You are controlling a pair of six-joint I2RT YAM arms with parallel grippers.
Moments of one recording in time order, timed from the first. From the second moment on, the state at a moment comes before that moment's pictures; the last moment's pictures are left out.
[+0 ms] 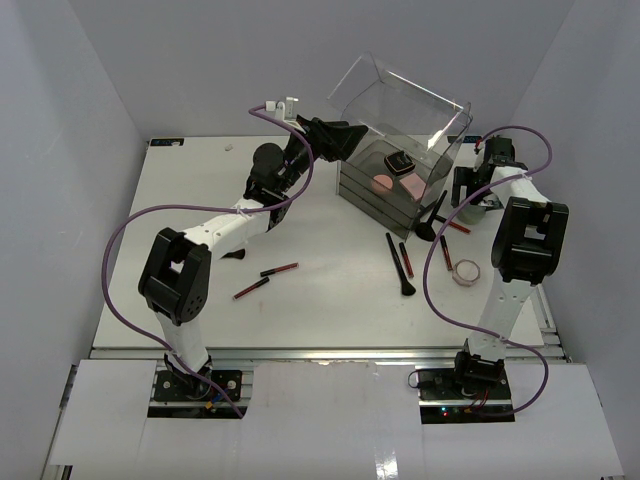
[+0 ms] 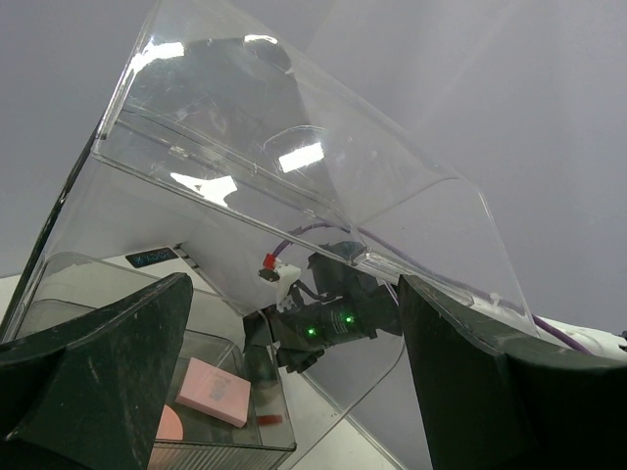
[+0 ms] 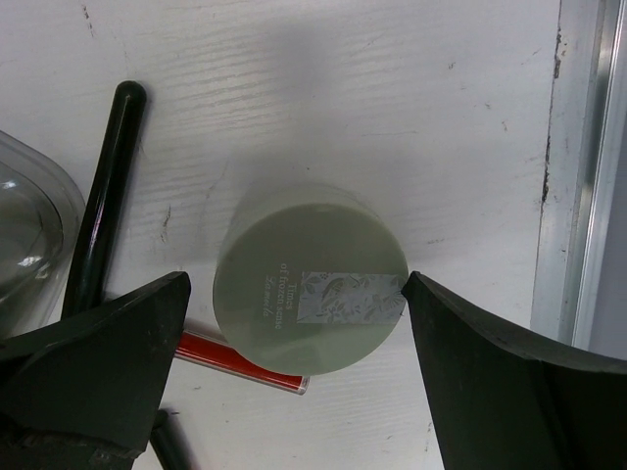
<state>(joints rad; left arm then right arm) -0.56 1.82 1.36 0.89 0.24 -0.73 -0.16 2.08 1.61 -0.56 0.00 -0.08</state>
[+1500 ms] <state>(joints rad) -0.56 1.82 1.36 0.89 0.24 -0.73 -0.16 2.08 1.59 -0.53 0.03 -0.11</state>
